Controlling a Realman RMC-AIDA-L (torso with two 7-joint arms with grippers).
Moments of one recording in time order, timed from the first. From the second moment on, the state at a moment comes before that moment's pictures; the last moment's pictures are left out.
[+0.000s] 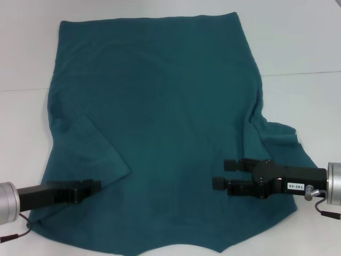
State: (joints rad) left arm -0.45 -2.16 0.76 0.78 2.15 1.24 -1.92; right arm 0.55 2.08 -0.46 -0.51 -2.16 -1.57 1.49
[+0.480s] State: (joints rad) left arm -0.44 -2.16 0.68 0.85 2.06 1.36 -1.84; right arm 0.54 2.07 -0.43 -0.52 -2.16 -1.57 1.53
